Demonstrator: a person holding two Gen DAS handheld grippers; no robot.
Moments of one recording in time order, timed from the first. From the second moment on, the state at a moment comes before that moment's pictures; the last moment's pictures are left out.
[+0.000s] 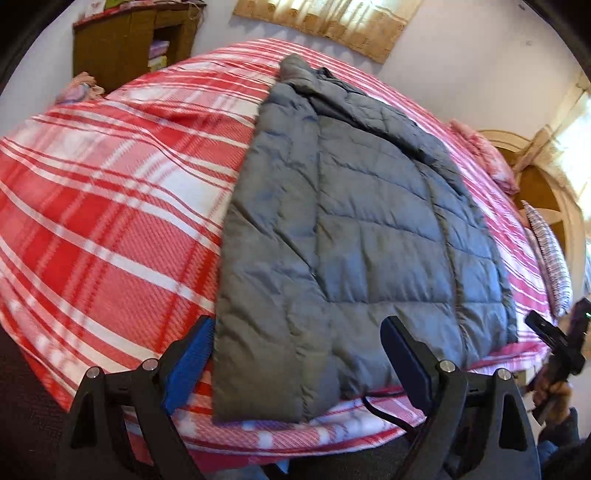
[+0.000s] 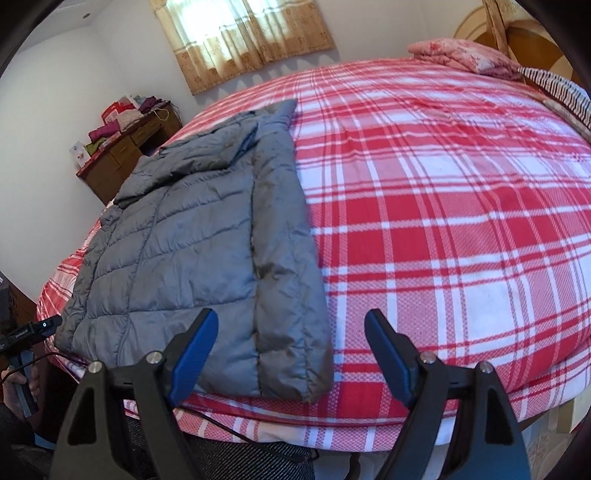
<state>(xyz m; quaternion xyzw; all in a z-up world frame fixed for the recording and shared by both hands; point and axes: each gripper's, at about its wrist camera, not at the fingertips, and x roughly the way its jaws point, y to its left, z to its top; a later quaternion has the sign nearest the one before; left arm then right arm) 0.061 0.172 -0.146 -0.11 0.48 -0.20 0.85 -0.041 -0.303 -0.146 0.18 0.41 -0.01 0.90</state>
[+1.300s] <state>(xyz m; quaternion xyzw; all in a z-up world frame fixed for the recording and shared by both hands) 0.002 0.182 -0.046 -0.19 0.31 -0.36 0.86 -0.077 -0.303 -0.088 0.26 0.30 0.16 0.90</state>
